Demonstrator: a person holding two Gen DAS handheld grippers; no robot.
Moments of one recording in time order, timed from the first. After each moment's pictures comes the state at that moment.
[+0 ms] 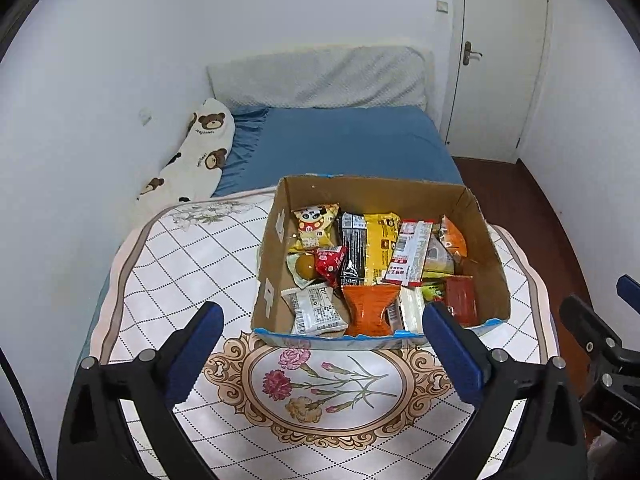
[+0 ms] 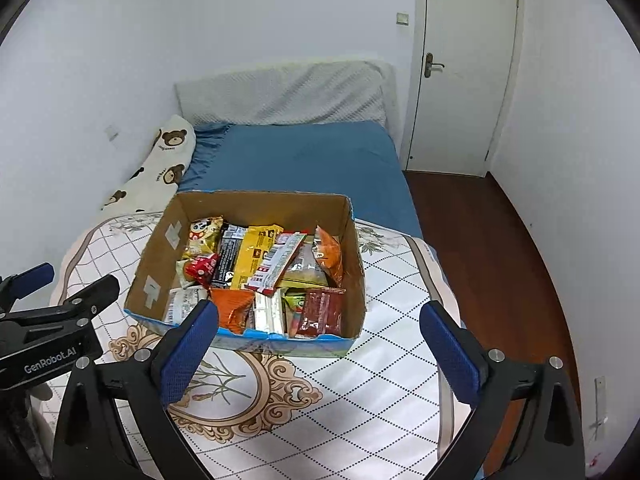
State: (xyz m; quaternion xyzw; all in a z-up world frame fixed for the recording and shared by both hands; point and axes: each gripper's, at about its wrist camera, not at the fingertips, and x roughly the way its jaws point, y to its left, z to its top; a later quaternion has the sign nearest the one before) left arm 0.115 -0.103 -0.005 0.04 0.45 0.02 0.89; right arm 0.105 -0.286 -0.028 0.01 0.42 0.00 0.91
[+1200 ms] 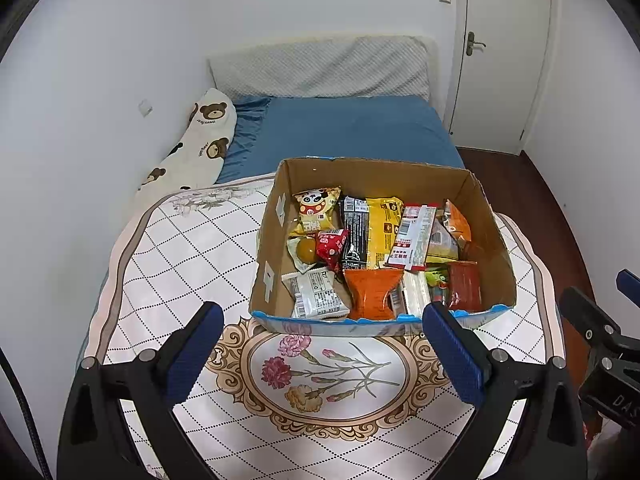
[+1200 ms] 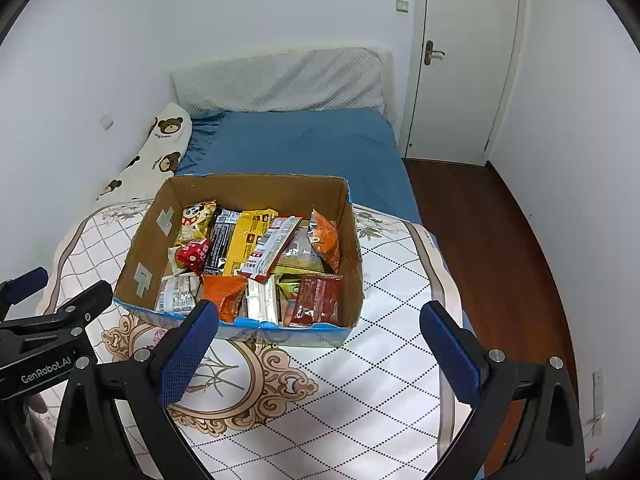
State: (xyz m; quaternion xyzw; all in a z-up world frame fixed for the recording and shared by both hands) left arm 0.110 -0.105 -0.015 0.04 0.46 0.03 0.89; right arm 0.104 -0.292 -0.045 0.01 0.44 0.00 0.90
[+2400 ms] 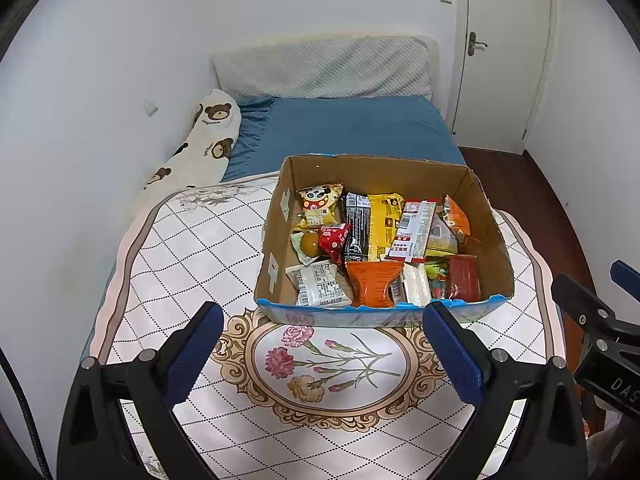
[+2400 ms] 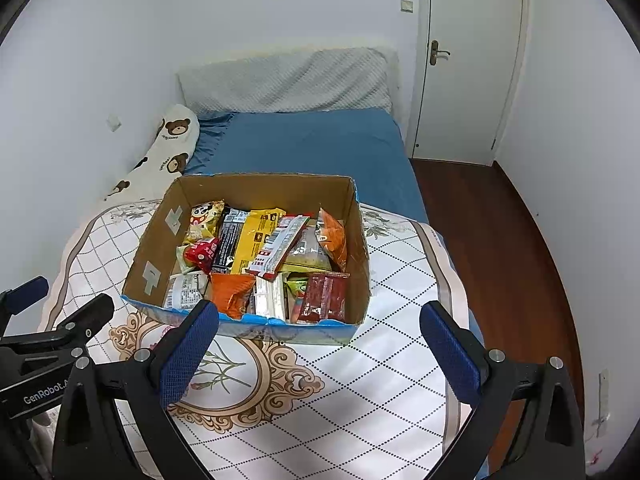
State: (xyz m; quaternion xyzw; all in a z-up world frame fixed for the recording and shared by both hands) left arm 0.095 -0.106 -0.008 0.04 0.46 0.04 0.89; right arm 0.100 -0.293 -0.043 0.02 0.44 0.01 0.90
